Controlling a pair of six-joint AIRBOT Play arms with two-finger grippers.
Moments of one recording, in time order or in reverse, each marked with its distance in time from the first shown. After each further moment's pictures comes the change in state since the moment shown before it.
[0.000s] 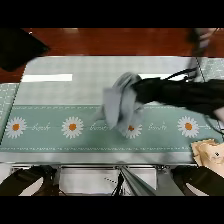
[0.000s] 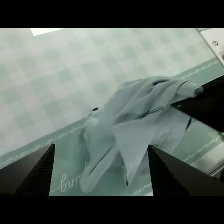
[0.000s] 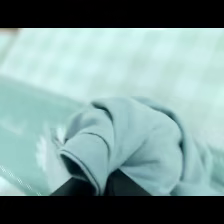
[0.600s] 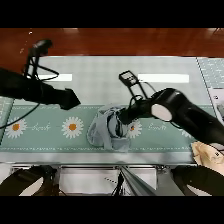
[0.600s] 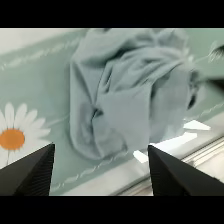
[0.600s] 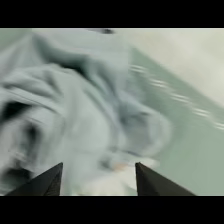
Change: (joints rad) left arm 0.001 0.011 -0.609 0.003 0.116 0.050; right arm 0.064 -0.214 -0.021 -0.264 0.227 -0.087
